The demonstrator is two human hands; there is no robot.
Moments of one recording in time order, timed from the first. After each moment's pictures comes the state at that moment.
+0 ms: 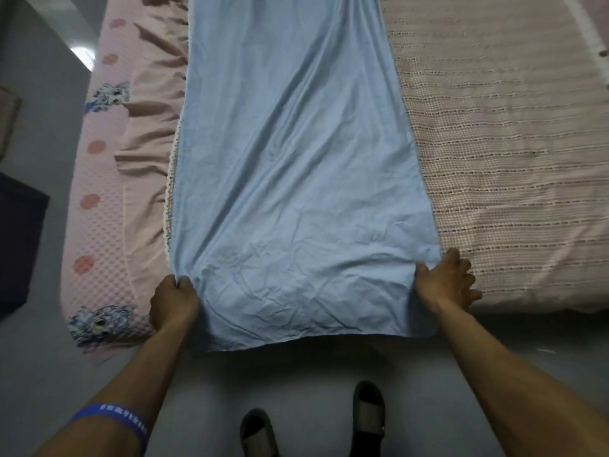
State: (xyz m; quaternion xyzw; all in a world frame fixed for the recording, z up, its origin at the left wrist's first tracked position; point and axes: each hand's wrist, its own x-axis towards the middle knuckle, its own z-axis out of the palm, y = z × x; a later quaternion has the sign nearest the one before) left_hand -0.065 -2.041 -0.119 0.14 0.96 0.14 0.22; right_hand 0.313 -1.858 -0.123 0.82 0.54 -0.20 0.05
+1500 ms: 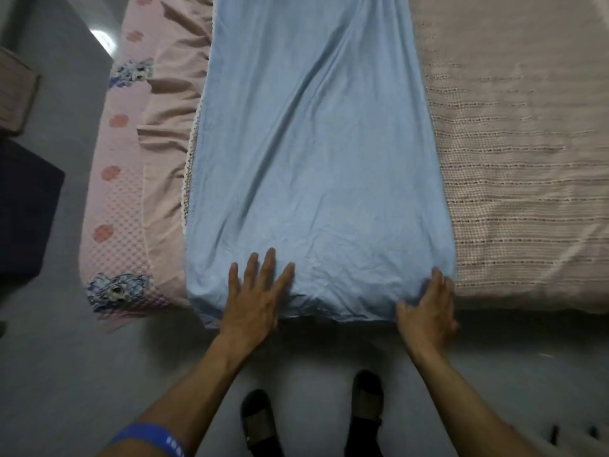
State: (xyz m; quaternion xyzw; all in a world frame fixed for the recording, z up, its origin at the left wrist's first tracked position) left_hand 0.023 -2.070 -0.126 0.65 0.75 -0.11 0.09; right_hand 0.303 -1.966 -0.134 0.72 0.65 -0.22 0.00
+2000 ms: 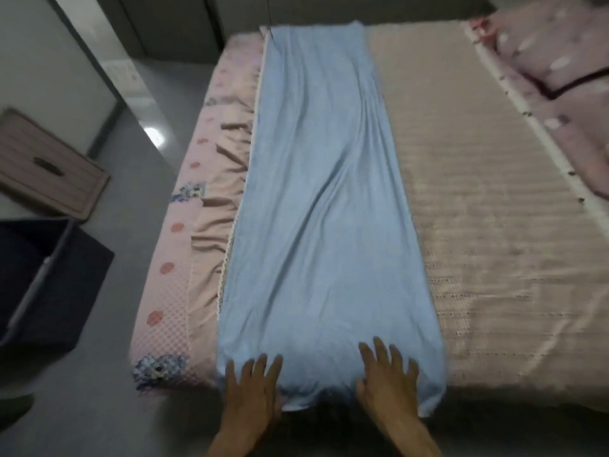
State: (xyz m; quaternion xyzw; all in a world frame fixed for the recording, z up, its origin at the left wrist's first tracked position) left_hand 0.024 -2.091 -0.037 0.58 0.77 -0.14 0.19; right_hand 0.241 -1.956 -0.023 0.54 0.81 -0.16 0.17
